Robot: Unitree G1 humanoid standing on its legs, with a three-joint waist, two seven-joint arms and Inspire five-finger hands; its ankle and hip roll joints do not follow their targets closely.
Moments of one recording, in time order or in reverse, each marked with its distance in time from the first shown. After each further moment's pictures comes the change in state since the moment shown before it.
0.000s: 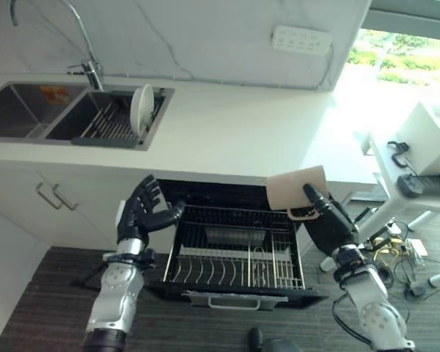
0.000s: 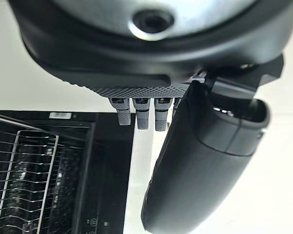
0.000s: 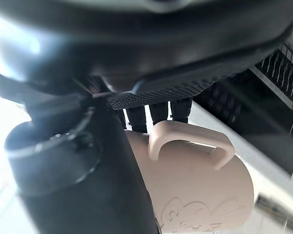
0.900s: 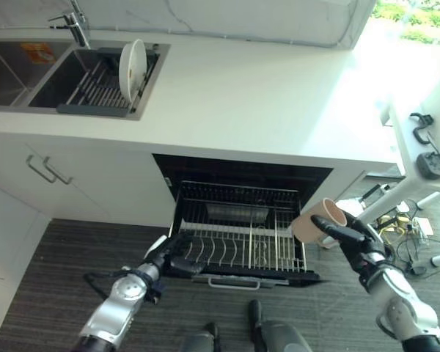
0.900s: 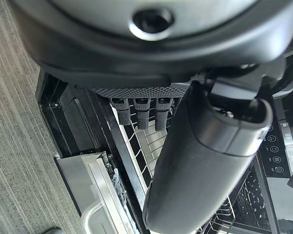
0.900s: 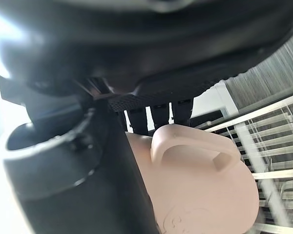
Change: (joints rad) left arm -0.005 0.201 -0.283 0.038 0.195 0.349 -0.211; right arm -0.115 -0.288 0.039 0.291 -0.368 0.083 -0.101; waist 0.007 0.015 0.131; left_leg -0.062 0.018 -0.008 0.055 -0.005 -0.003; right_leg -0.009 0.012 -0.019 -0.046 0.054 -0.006
